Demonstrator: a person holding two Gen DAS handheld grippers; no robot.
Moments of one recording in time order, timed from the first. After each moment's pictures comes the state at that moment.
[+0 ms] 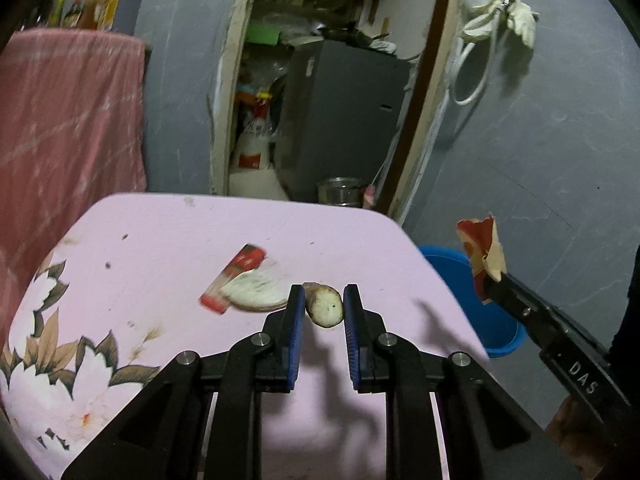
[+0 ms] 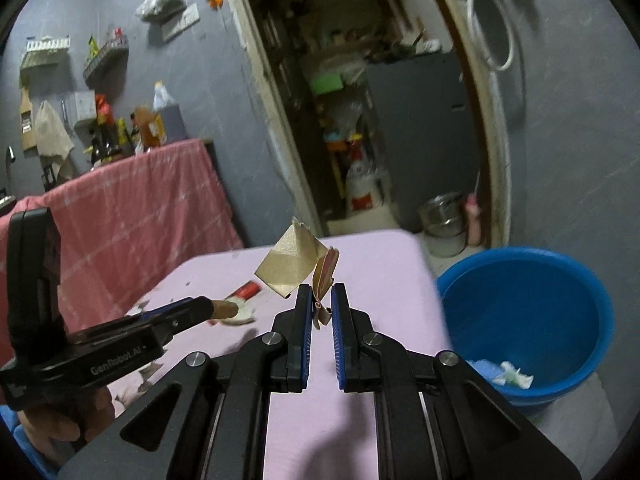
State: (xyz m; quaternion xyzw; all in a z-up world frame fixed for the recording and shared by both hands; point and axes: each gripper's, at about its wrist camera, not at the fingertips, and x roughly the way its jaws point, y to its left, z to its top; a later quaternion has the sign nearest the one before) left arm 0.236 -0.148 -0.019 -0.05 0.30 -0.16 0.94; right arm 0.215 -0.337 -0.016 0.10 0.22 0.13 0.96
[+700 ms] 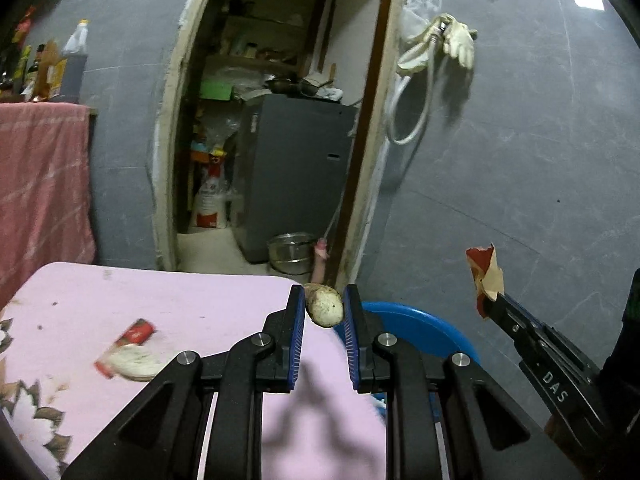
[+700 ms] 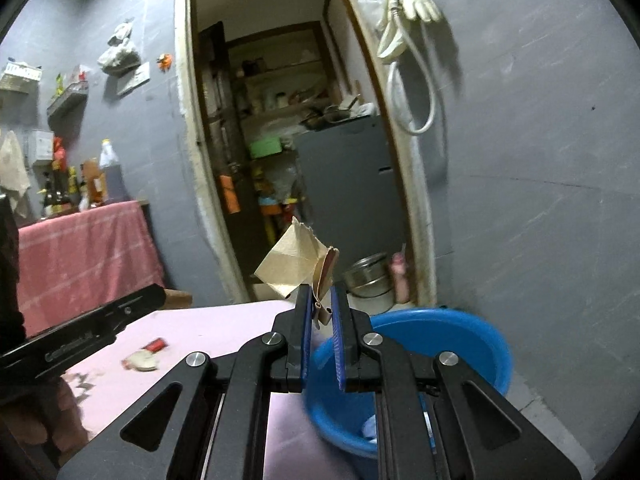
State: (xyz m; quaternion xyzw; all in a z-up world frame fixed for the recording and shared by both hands) left arm 0.243 -0.238 0.012 -0.04 0.20 -0.22 0.95; right arm 0.199 -0.426 -0.003 0.09 0.12 0.00 0.99
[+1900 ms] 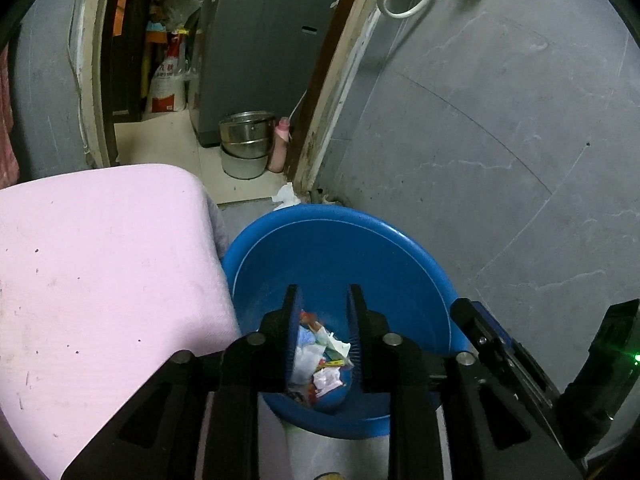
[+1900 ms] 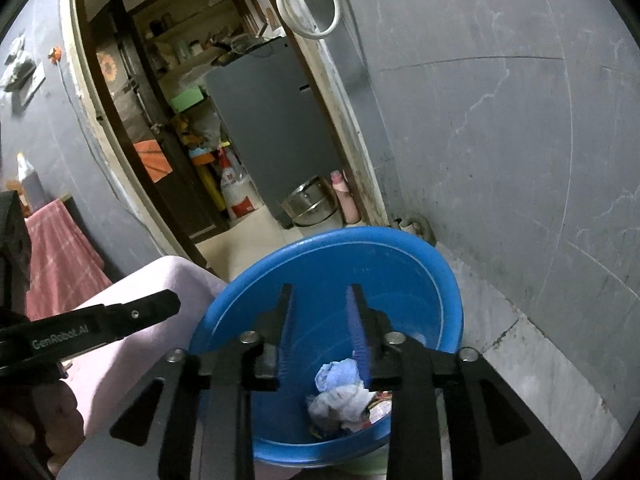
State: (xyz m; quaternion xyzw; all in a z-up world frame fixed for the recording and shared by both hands) left arm 0.341 -0.353 -0.063 -0.05 0.41 -0.27 0.87; right arm 0.250 -0.520 -0.070 0.19 0.26 -0.06 0.94
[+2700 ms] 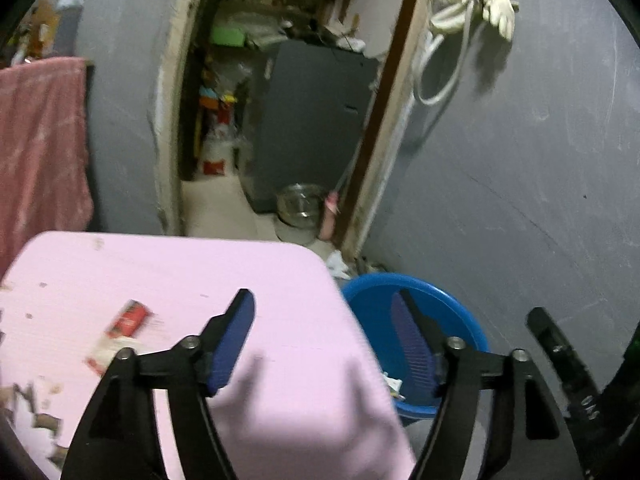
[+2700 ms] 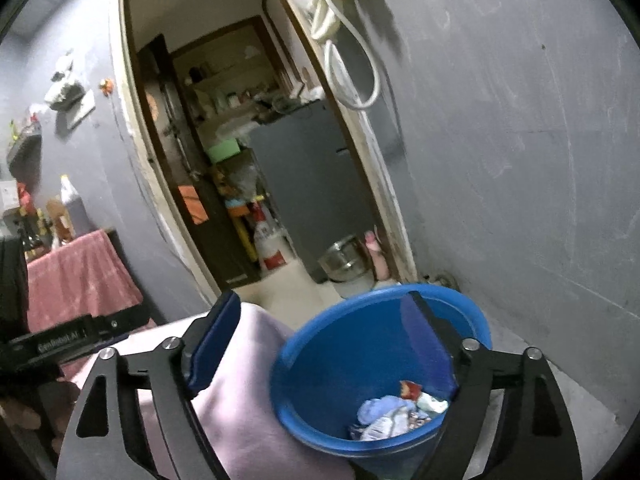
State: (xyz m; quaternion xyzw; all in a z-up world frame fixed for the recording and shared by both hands) left arm 0.290 -0.228 0.007 -0.06 0.29 -0.20 0.93; right arm 0.204 -0.463 -0.012 0.18 0.14 -0.03 0.97
